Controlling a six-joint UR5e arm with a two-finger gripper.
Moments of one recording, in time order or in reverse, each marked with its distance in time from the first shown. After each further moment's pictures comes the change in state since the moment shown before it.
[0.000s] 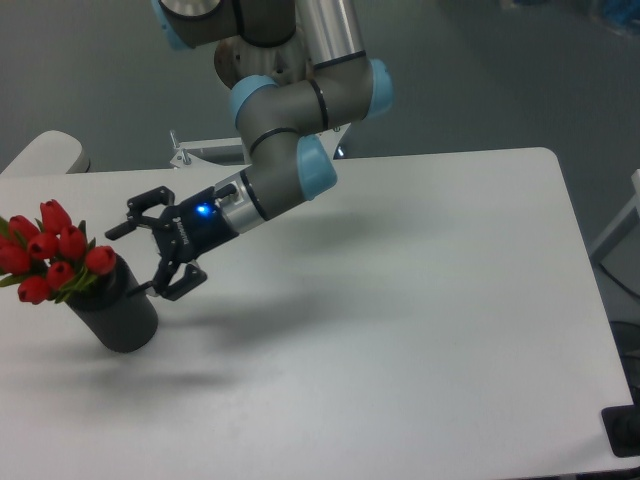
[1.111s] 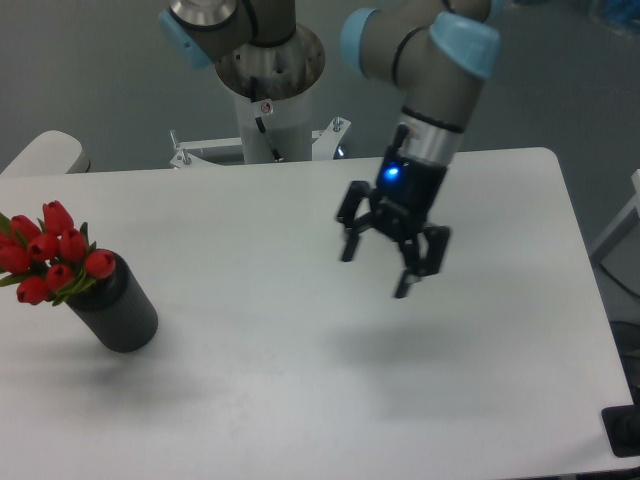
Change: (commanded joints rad) arm 0.275 0.019 0.325 -0.020 0.637 0.116
